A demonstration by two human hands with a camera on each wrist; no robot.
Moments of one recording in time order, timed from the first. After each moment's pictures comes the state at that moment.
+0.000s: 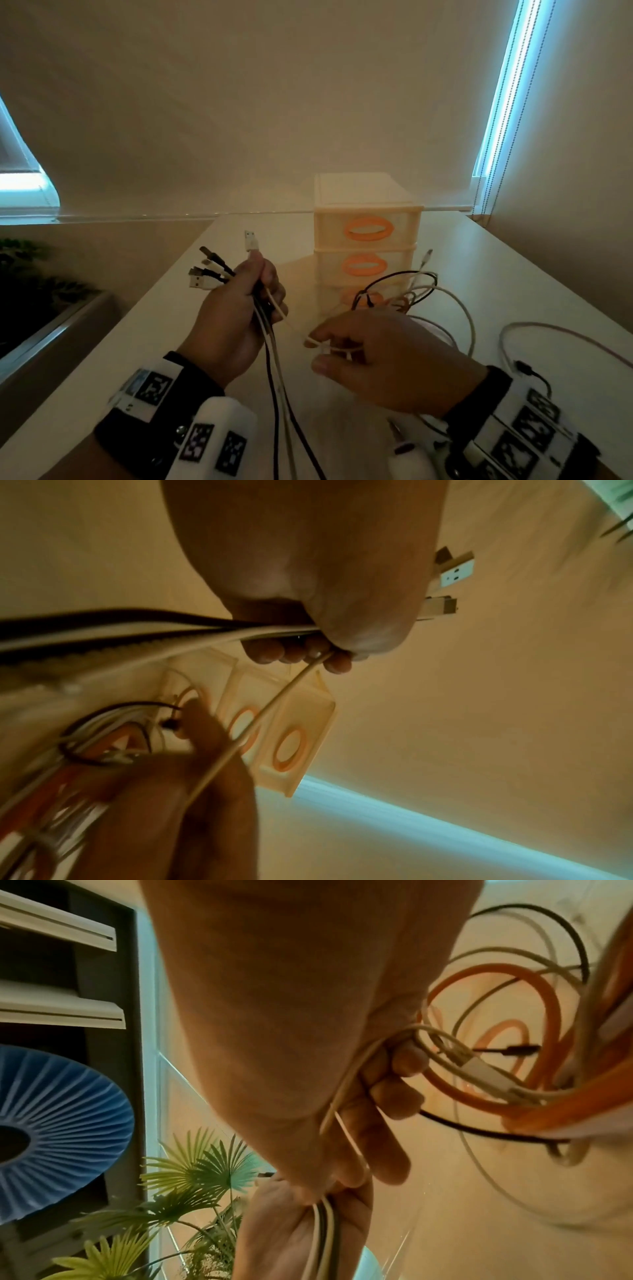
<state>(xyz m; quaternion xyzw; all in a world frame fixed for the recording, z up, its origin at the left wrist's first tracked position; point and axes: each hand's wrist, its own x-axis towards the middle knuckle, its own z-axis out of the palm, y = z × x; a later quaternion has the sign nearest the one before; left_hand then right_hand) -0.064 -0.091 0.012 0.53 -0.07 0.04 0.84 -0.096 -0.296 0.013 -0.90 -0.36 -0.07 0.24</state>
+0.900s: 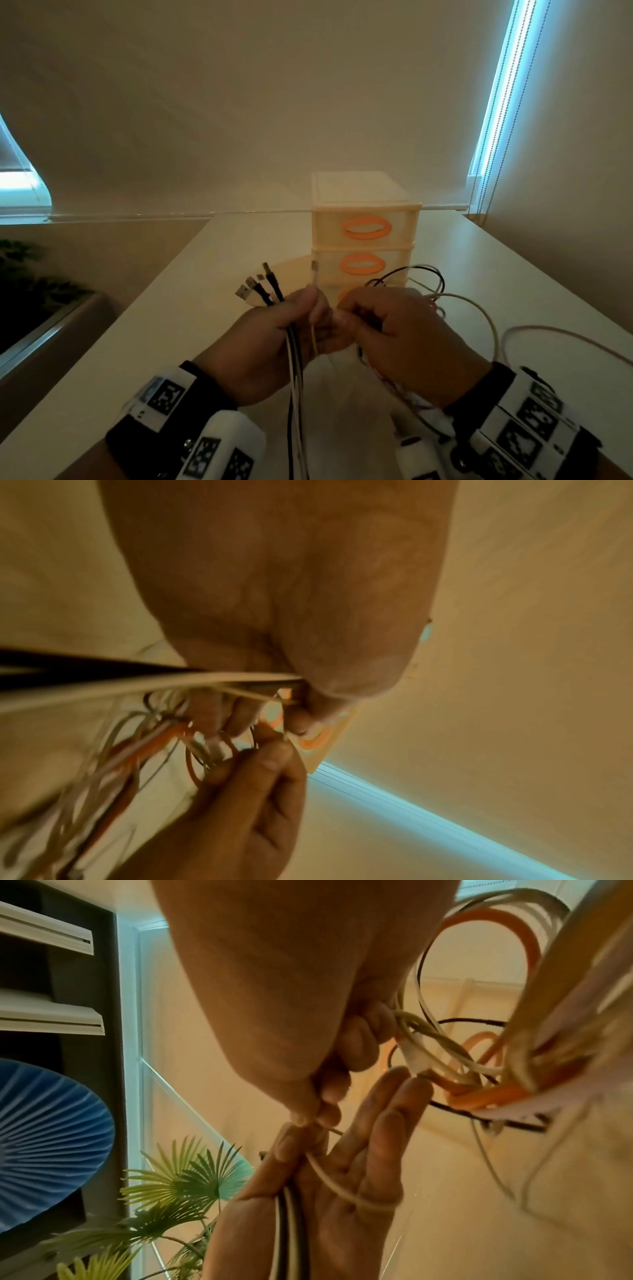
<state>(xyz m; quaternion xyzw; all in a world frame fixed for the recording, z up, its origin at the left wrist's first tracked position) -0.078 -0.109 -0.002 0.50 -0.18 -0.23 0.82 -0.087 -0.308 0.005 -0.86 -0.32 -0.19 0.35</state>
